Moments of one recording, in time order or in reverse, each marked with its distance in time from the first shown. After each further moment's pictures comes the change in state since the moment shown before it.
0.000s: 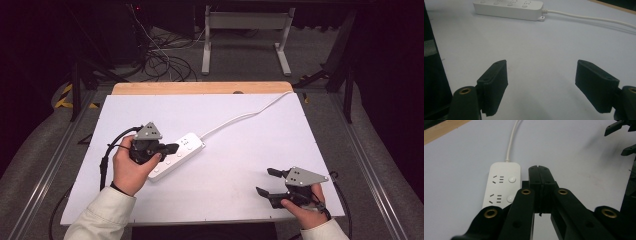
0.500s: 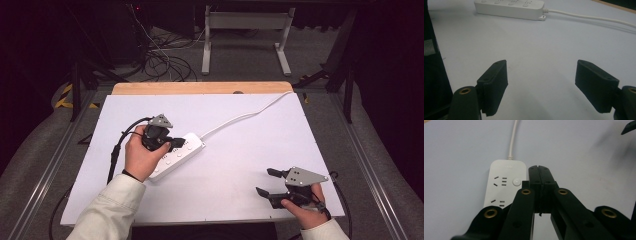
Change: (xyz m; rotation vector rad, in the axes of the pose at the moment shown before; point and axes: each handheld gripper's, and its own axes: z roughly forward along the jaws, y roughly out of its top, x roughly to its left) left arm 0.023 0.016 0.035 0.091 -0.032 -0.059; right arm 0.000 0.000 0.000 0.001 0.009 -0.001
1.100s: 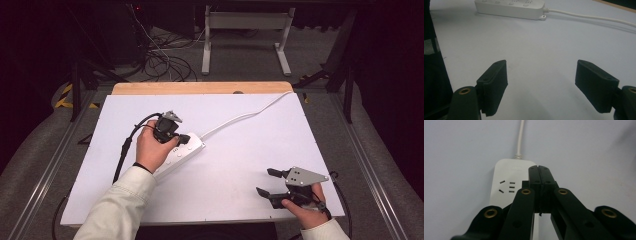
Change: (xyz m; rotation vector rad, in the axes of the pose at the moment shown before) left arm 0.020 0.008 0.039 0.083 0.018 -0.029; right arm -0.001 -0.001 -0.001 0.002 0.004 0.000
